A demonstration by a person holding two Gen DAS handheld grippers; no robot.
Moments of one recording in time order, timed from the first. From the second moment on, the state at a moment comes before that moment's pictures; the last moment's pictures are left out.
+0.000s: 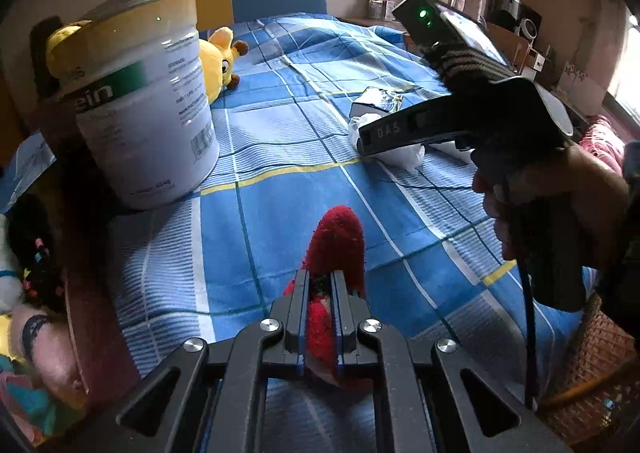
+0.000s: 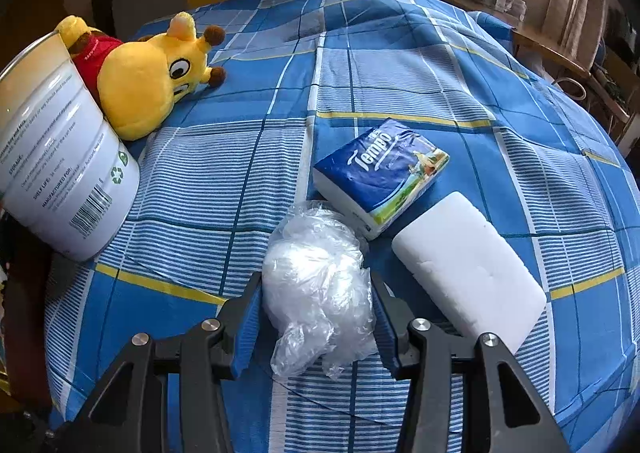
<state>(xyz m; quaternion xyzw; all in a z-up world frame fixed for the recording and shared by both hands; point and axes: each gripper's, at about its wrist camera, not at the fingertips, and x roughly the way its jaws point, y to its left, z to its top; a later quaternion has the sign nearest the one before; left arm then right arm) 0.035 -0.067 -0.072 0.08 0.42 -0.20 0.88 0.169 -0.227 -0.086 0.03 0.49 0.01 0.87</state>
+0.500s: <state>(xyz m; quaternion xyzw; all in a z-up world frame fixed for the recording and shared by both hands) -0.002 -0.014 -0.020 0.04 0.40 -0.17 0.90 0.168 -0.229 -0.091 0.02 0.50 -0.01 0.87</state>
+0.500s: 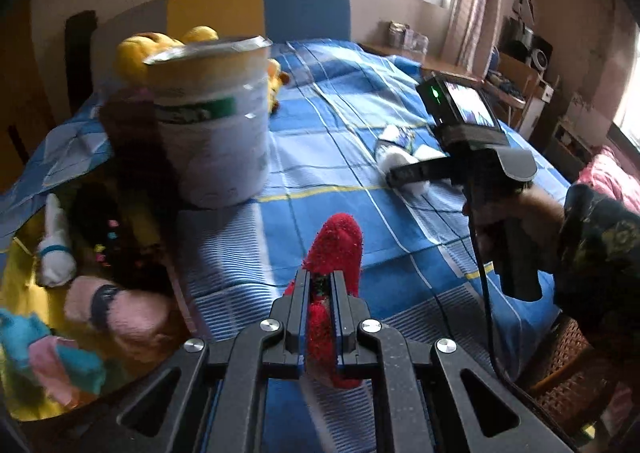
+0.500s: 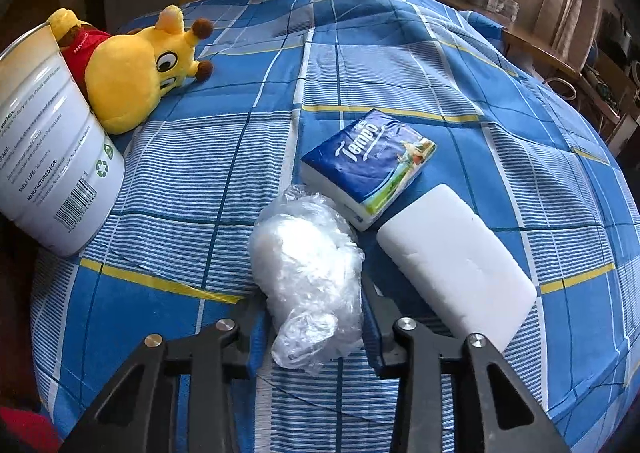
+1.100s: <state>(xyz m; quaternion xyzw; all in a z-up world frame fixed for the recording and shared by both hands) -0.017 0.048 -0.007 0.00 0.39 -0.11 0.91 0.169 -0.229 -0.089 0.02 0.49 -0.01 0.87</state>
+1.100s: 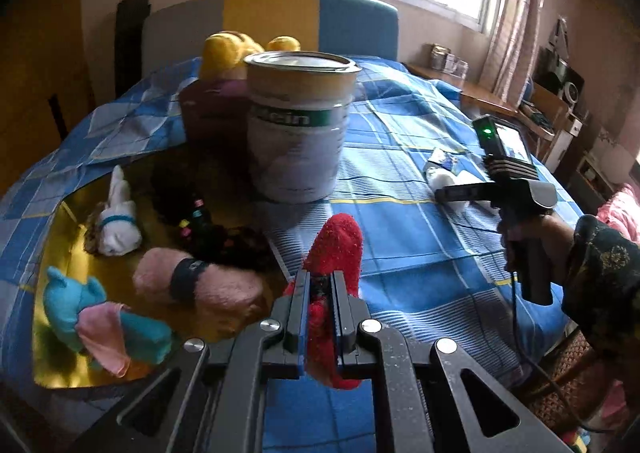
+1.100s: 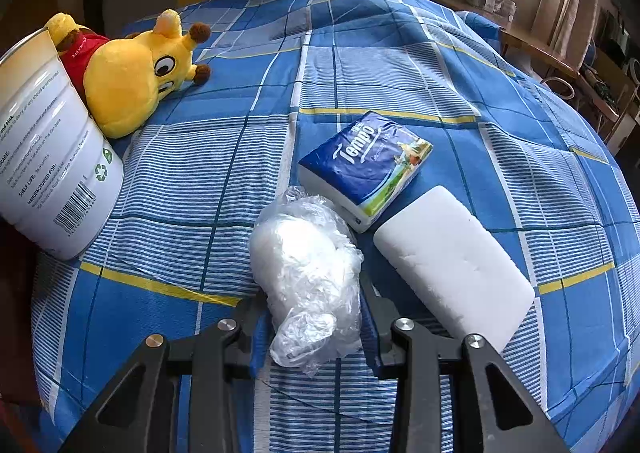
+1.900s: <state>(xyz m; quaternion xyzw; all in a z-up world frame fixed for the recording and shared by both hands) -0.012 0.189 -0.008 -0.09 0.38 0.07 0.92 0.168 -0.228 -0.088 0.01 0.49 -0.01 0.87</state>
